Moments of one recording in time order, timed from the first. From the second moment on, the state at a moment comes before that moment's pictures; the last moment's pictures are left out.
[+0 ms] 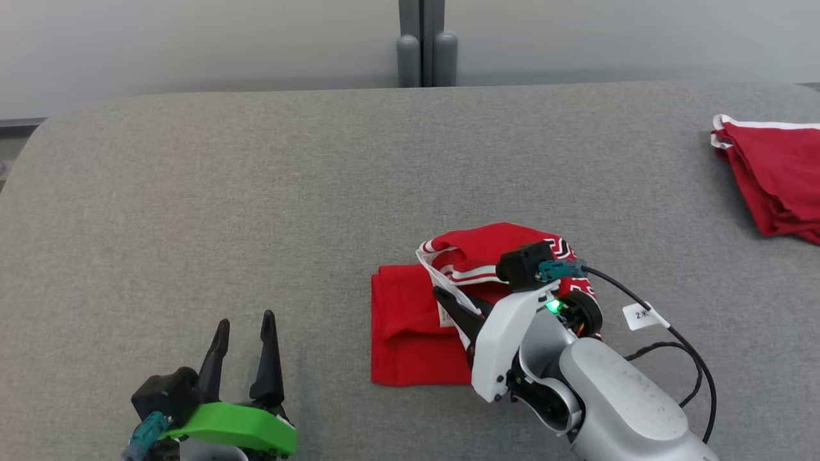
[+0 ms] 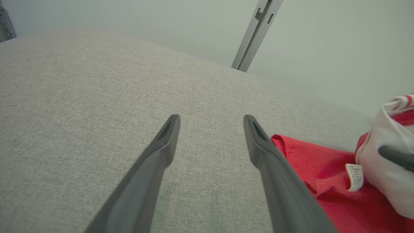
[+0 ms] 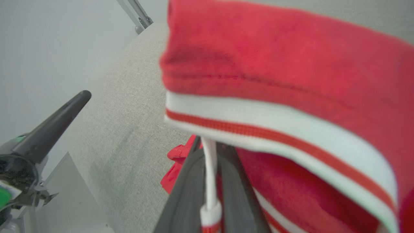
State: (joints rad) left arm -0.05 0.05 -0.14 0.31 -0.45 -0.11 -0.26; right arm -0.44 -0.05 0.56 0.36 0.60 0.13 0.22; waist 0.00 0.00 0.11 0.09
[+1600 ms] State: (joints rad) left arm -0.07 0.05 -0.20 0.32 -0.44 -0.11 -0.26; right arm -0.57 -0.06 0.37 0.66 0.26 0.13 -0.26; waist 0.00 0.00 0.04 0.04
